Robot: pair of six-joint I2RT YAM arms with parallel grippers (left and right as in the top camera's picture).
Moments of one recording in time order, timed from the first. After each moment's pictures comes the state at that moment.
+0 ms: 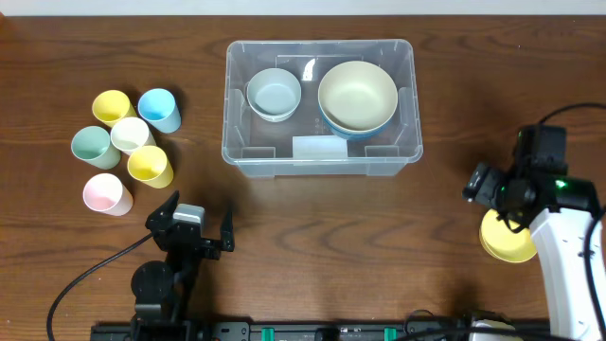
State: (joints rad) left arm -0.03 0.01 0.07 -0.24 0.15 0.06; right arm -0.16 1.23 0.90 -0.95 0.09 0.37
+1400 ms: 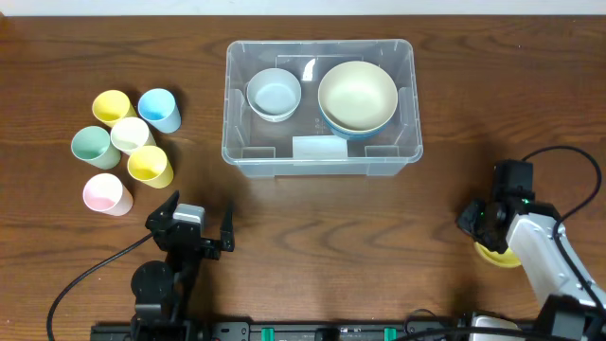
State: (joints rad) left arm -0.03 0.01 0.07 -0.24 0.15 0.06; right arm -0.20 1.36 0.60 -0.63 0.05 0.49
